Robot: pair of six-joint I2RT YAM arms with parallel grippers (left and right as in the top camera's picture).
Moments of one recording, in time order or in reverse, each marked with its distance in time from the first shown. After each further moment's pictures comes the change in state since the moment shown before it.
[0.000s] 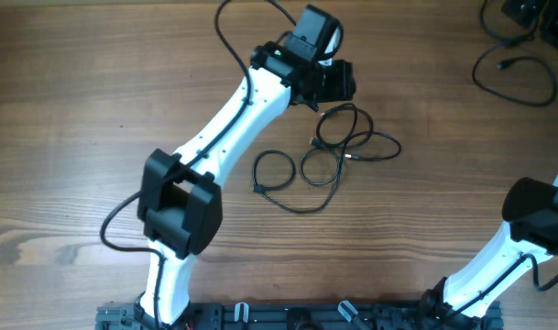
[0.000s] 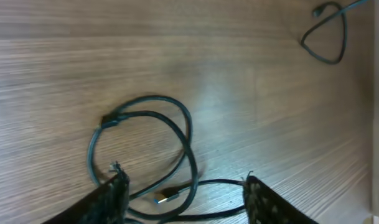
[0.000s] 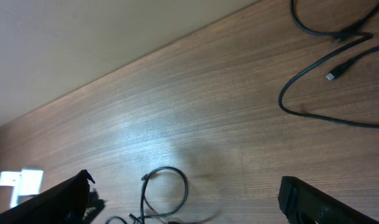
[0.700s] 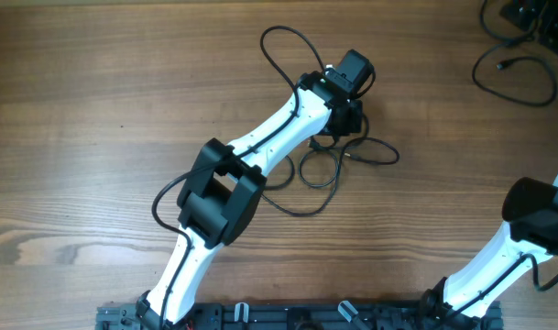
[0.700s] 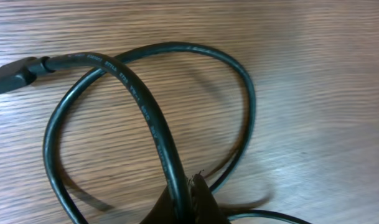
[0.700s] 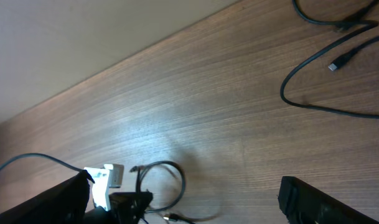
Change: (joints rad) left arm -0.115 0.181 0.000 -0.045 -0.217 -0.031; right arm 0.001 0.000 0.000 -0.029 0.000 -0.003
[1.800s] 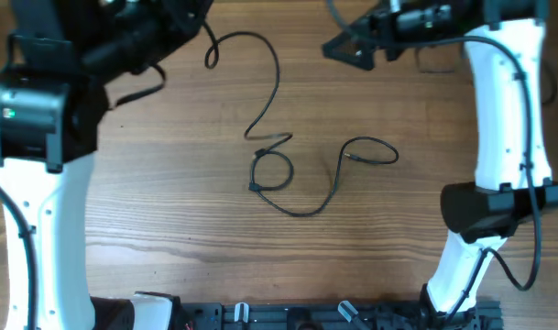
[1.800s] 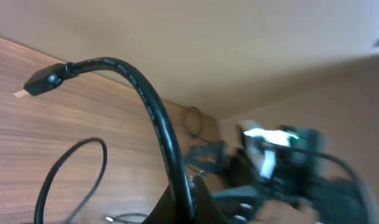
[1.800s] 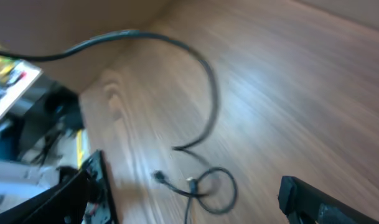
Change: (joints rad) left arm 0.568 -0.794 0.154 -0.142 0.441 -0.143; right arm 0.574 0.002 -0.095 0.027 -0.443 -0.472
